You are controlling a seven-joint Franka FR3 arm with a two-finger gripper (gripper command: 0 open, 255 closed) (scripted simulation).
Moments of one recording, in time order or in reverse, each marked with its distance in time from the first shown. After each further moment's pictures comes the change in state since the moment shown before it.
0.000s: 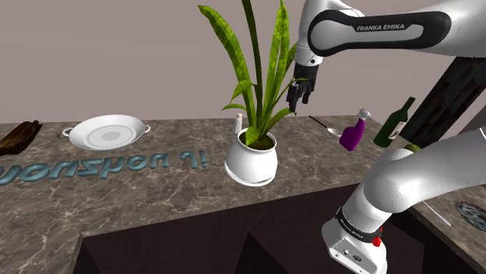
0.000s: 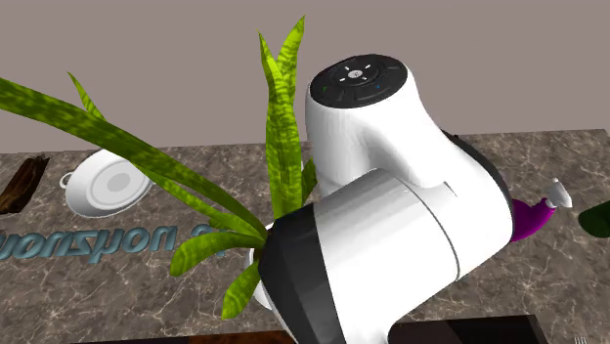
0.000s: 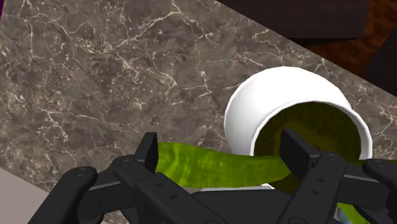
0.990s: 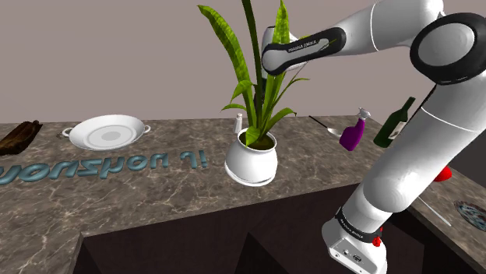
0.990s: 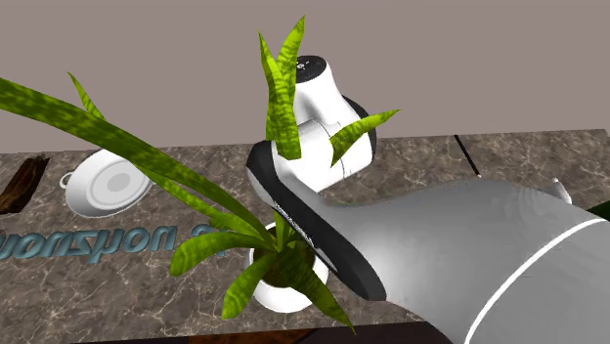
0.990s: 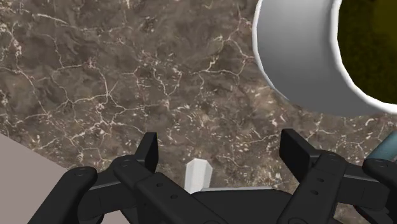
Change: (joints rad) arm -0.009 0.527 -0.054 0.235 0.007 0.359 -0.090
